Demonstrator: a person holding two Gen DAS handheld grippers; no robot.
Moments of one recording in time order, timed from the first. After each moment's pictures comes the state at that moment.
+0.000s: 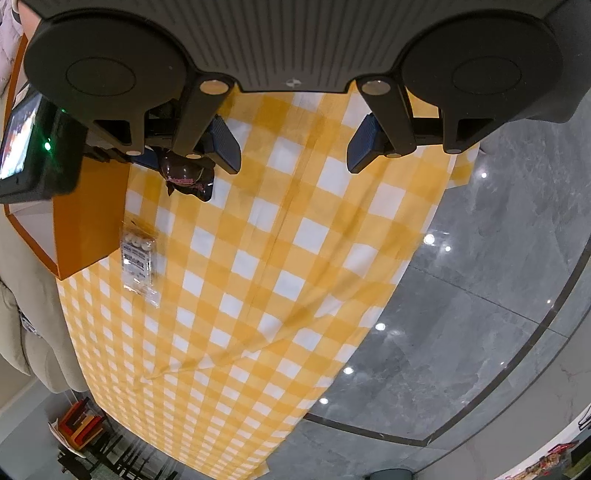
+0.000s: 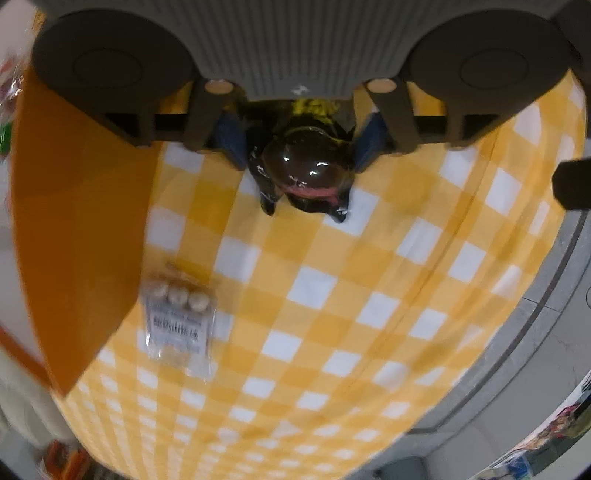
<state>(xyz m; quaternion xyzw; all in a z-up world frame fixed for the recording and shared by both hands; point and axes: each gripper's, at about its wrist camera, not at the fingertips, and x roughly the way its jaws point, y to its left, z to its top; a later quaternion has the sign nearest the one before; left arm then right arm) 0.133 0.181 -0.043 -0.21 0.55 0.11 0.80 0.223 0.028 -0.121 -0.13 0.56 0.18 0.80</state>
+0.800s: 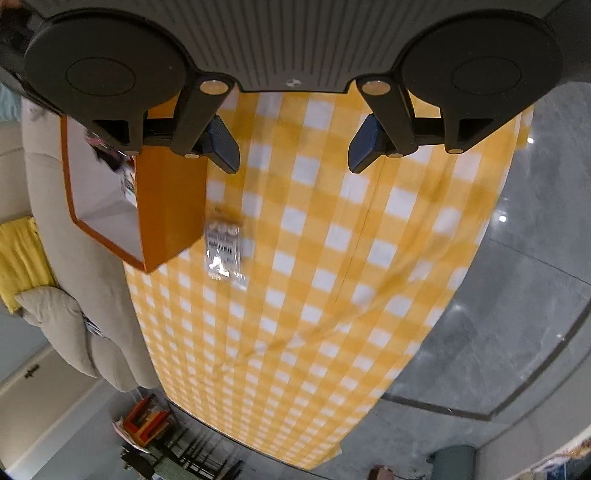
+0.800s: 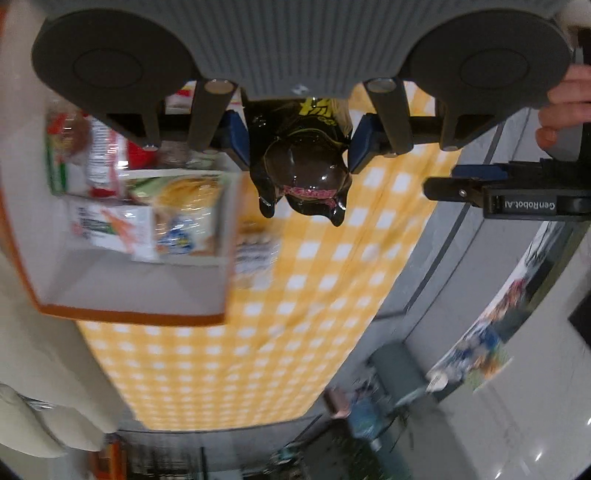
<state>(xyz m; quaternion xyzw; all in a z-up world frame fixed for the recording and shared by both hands) 0.158 0.148 -0.014 -0.22 0.51 0.02 0.83 0.177 -0.111 -0.008 0.07 0.47 0.21 0.85</state>
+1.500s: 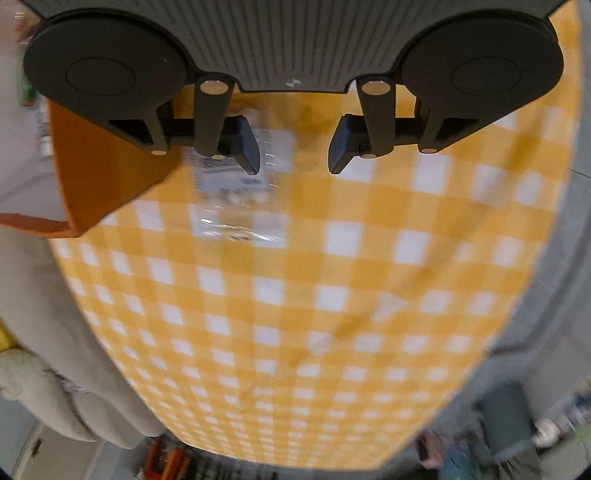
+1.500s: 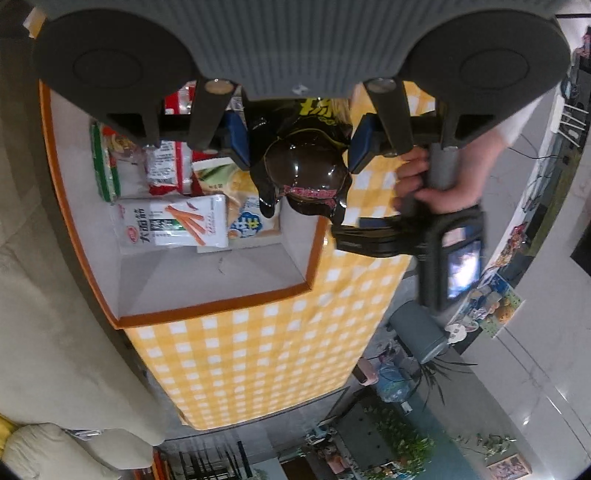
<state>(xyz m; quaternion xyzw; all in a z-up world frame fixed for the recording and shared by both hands) 0.317 0.062 -0.109 -0.09 0.52 0.00 0.85 0.195 -0.190 -0.010 0.15 0.46 0.19 0.85</state>
